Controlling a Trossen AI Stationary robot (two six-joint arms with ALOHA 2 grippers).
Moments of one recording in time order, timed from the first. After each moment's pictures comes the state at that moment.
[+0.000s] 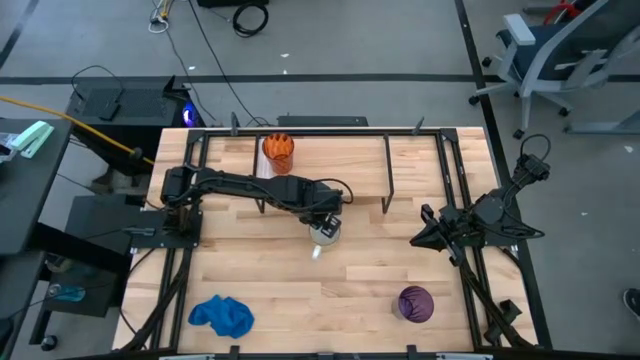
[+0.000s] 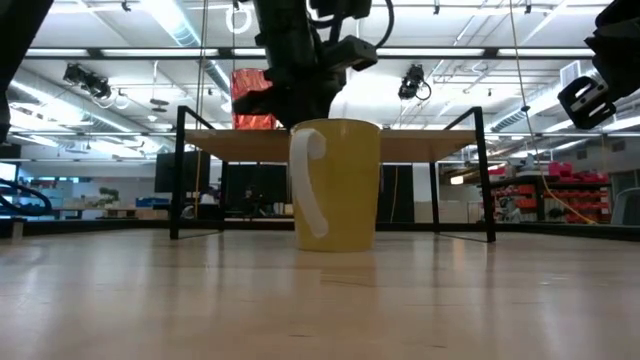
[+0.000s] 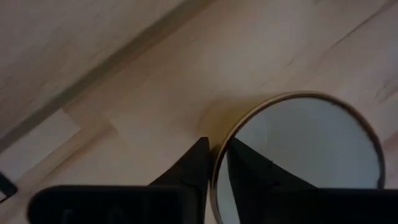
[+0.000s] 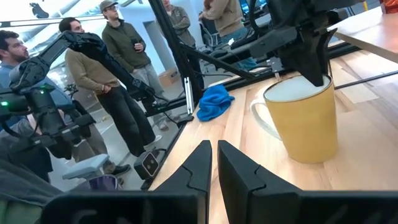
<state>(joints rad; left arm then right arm) -0.03 1.95 1.64 -0.94 -0.12 -0.94 0.65 0.06 0.04 -0.01 0.35 0.42</state>
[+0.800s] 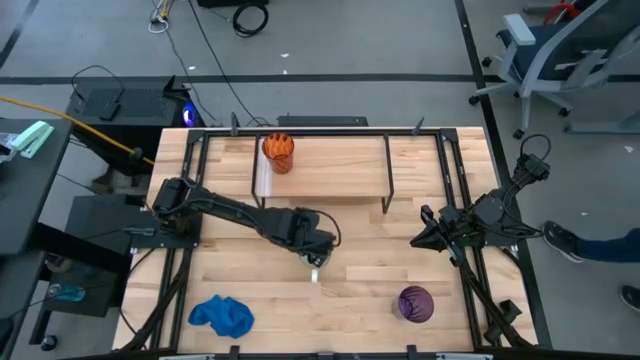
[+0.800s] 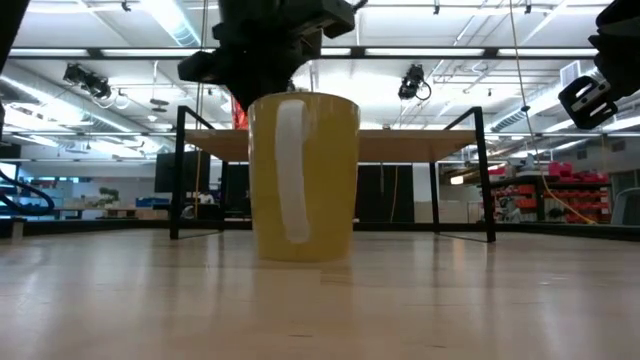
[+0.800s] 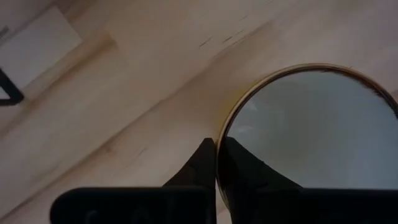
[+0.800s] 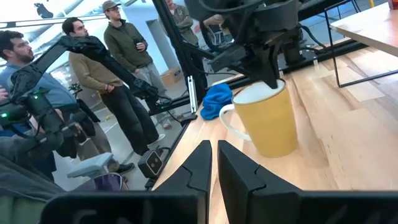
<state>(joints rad) -0.26 1.95 1.65 -1.12 -0.20 -1.18 0.65 0.06 0.04 -0.01 0.34 0.43</state>
